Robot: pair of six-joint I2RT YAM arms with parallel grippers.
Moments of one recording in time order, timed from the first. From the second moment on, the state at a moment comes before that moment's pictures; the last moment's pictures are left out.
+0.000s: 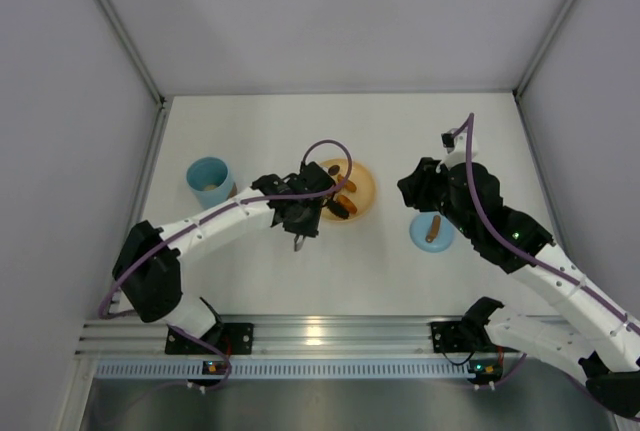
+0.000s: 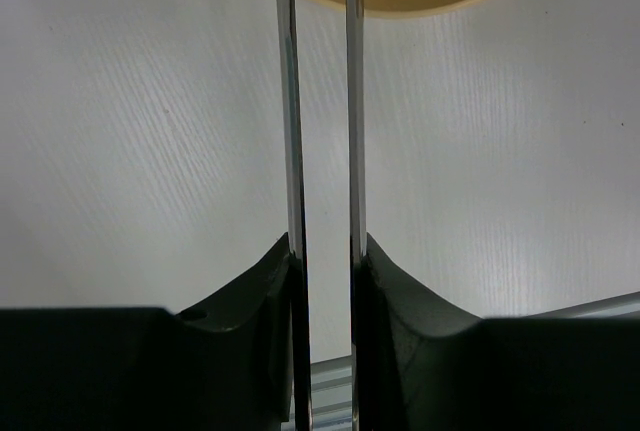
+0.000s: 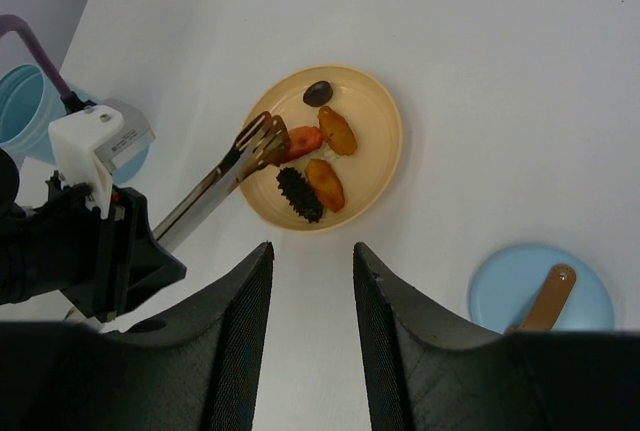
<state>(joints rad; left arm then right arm) -0.83 1.54 1.18 -0.82 -0.18 -0.55 0.71 0.85 0.97 -0.51 0.29 0.50</state>
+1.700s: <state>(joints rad) -0.74 0.96 1.20 -1.34 -0.59 -0.83 0.71 0.96 0.98 -0.46 0.17 0.50</state>
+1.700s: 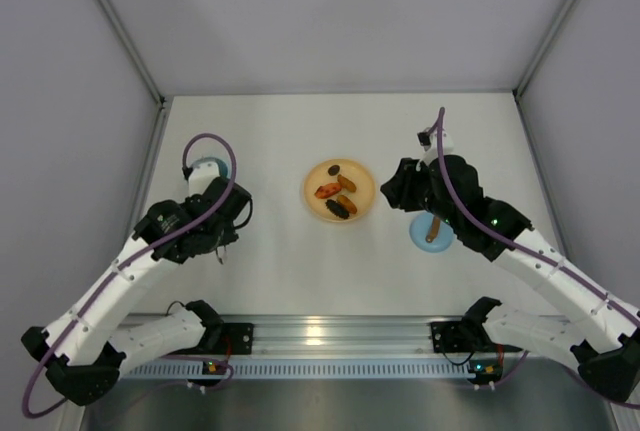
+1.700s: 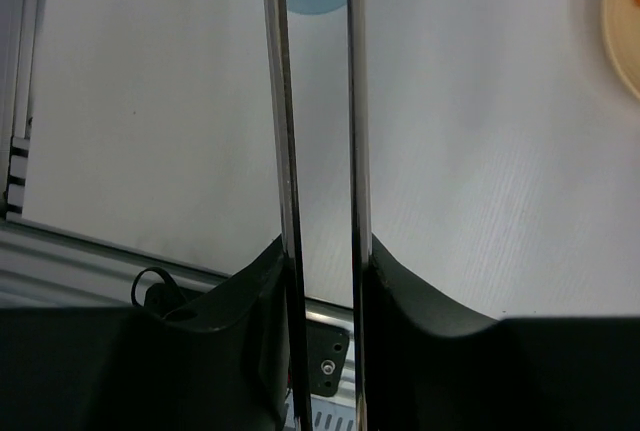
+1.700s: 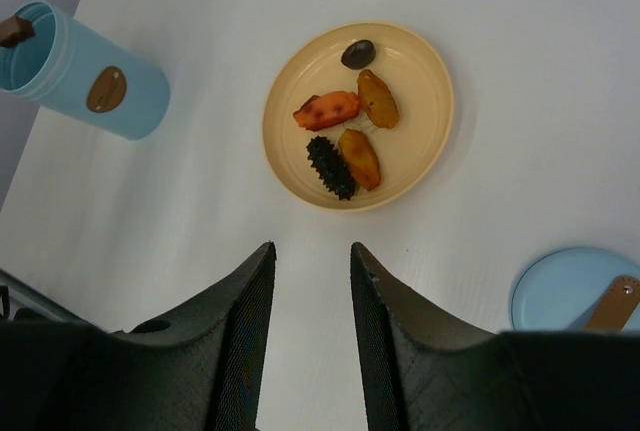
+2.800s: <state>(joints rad) -0.58 1.06 1.37 -1.22 -0.27 -0.54 0.71 0.95 0.98 -0.46 0.17 0.50</state>
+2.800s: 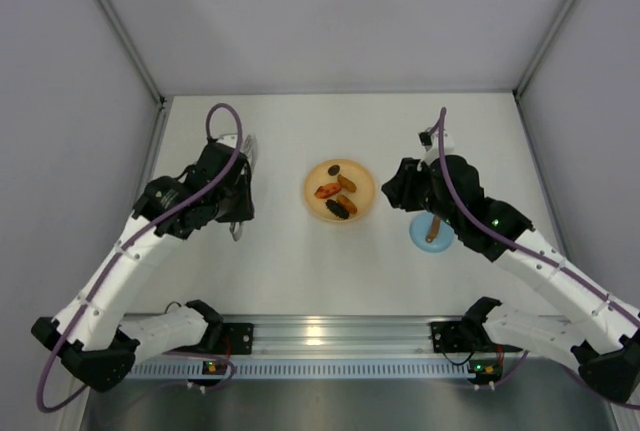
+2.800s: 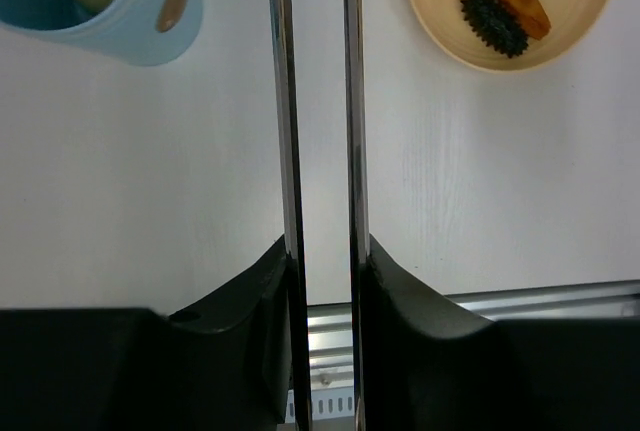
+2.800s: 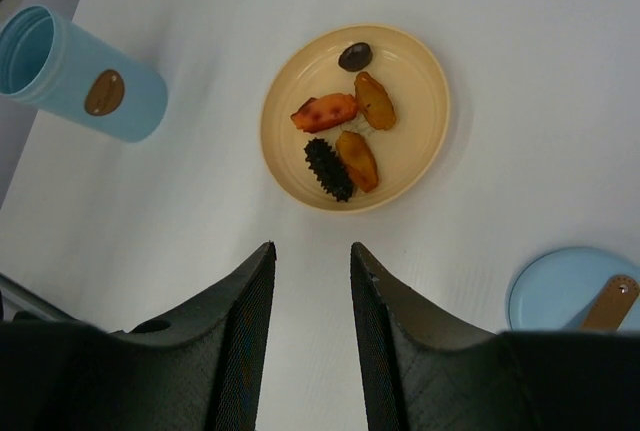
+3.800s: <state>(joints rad) -0.84 1.54 1.28 -0.86 -0.15 -0.53 0.71 0.90 0.98 -0.51 0.28 0.48</state>
